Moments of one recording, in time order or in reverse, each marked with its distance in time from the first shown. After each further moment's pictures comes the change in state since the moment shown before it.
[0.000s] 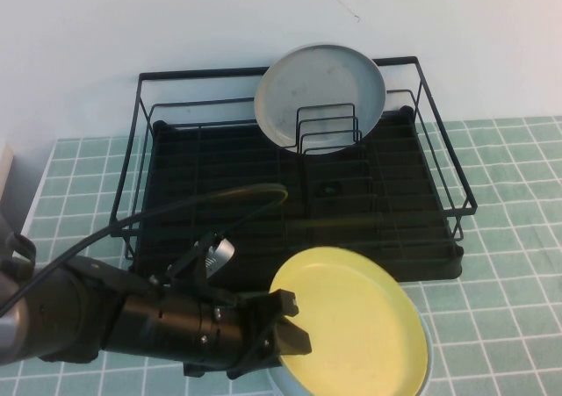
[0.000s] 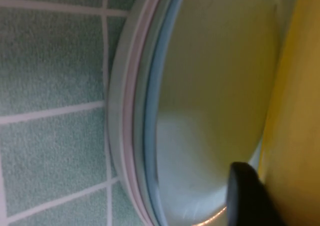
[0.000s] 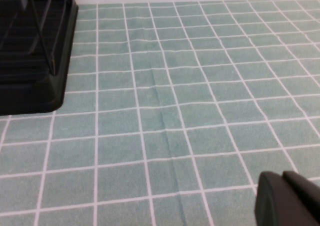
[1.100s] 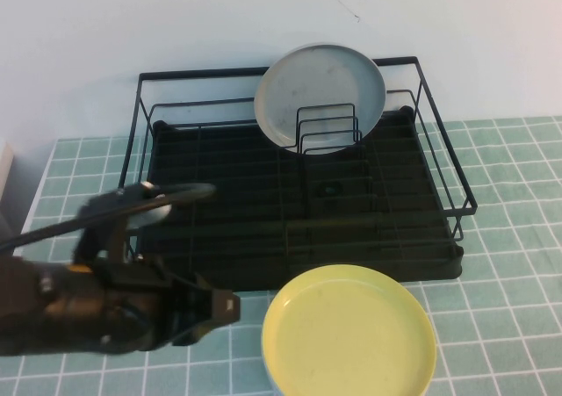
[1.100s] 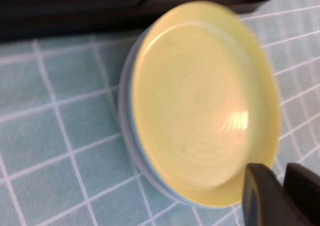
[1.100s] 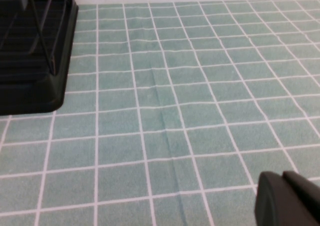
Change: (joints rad) right arm 0.000 0.000 0.000 0.000 0.000 0.000; left arm 0.038 -0.420 0.001 0.589 -0.034 -0.293
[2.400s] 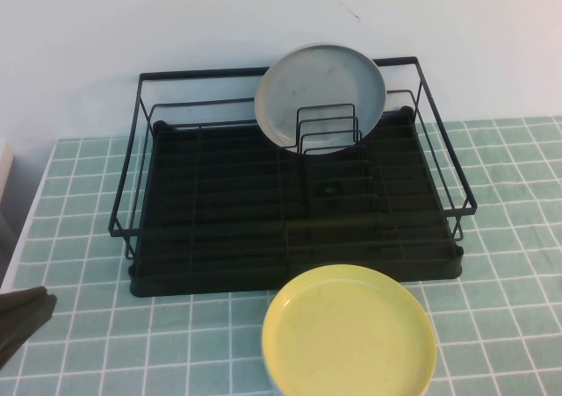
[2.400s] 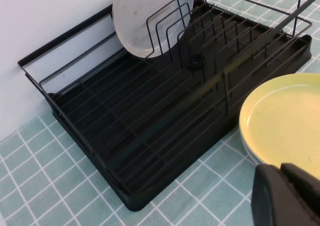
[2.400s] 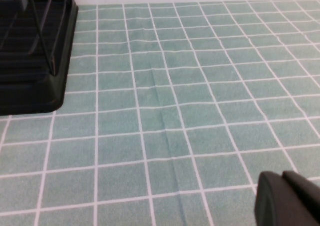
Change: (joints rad) right arm 0.000 0.000 0.000 0.000 0.000 0.000; left arm 0.001 -0.716 0.002 0.697 0.135 0.060
